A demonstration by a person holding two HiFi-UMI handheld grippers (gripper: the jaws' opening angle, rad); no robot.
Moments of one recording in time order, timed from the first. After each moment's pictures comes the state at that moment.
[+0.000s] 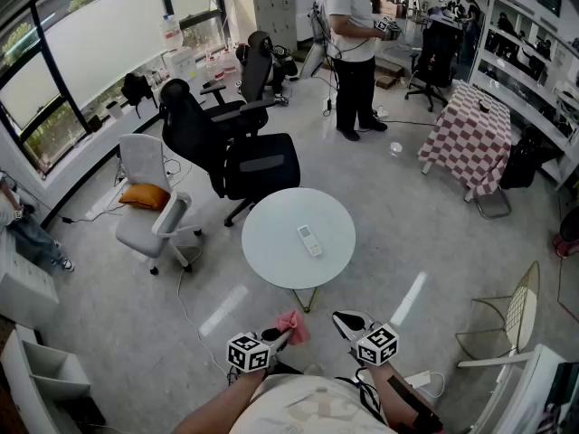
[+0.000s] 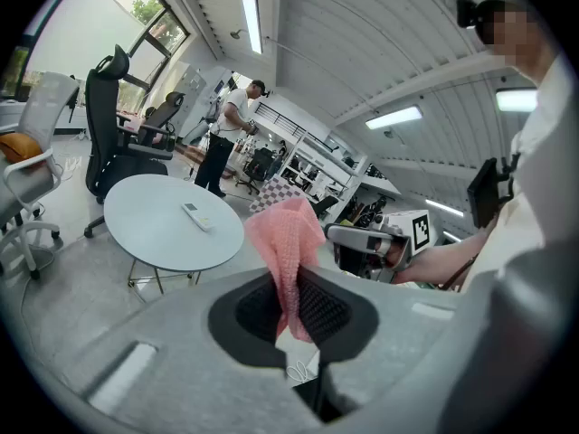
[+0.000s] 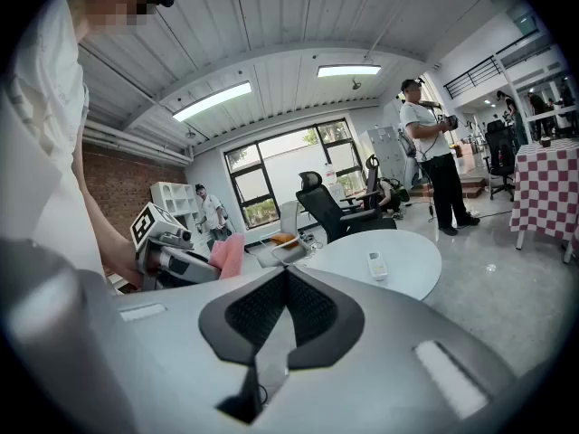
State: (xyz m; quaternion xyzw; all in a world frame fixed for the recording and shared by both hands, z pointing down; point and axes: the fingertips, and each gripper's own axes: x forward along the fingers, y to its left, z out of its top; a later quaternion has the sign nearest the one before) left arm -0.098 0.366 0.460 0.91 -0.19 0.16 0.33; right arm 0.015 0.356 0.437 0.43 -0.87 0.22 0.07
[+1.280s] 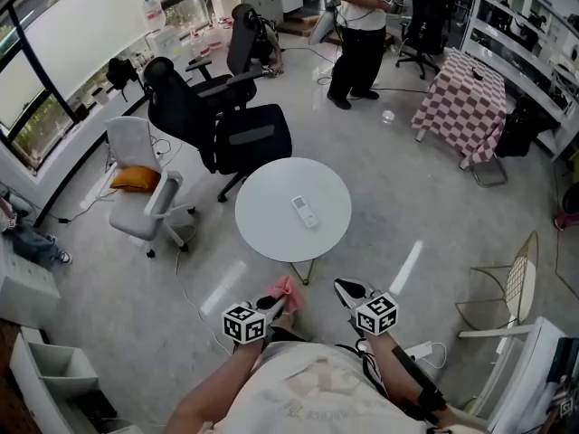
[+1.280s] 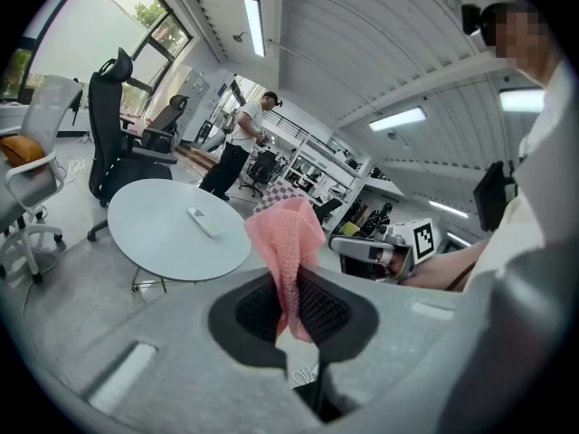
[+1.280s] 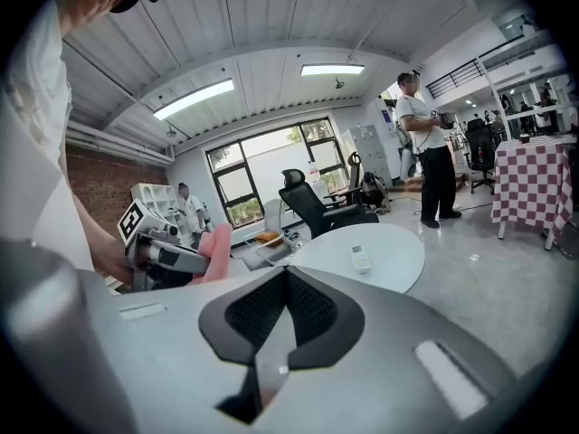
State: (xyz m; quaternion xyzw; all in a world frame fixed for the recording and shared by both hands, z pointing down) left arm -0.096 0.329 0.463 0.91 -0.21 0.15 0.32; right arm 0.037 0.331 0.456 0.47 -0.85 0.23 0.07
